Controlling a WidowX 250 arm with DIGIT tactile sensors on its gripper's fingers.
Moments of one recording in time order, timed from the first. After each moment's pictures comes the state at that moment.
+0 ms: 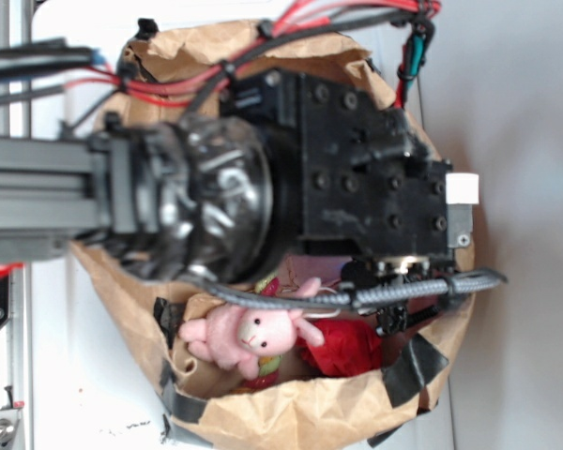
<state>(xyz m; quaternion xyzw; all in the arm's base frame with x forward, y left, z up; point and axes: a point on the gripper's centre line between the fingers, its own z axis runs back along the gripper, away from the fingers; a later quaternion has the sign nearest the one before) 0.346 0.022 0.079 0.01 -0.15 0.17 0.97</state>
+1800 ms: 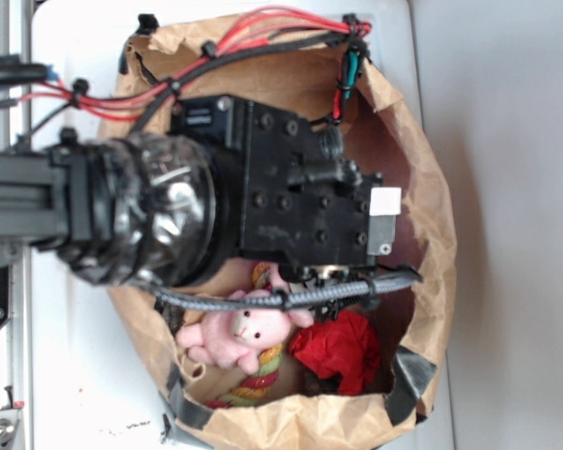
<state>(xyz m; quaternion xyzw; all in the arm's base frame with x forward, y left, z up) 0.310 0.024 0.054 0.05 -0.11 0.14 0.98</state>
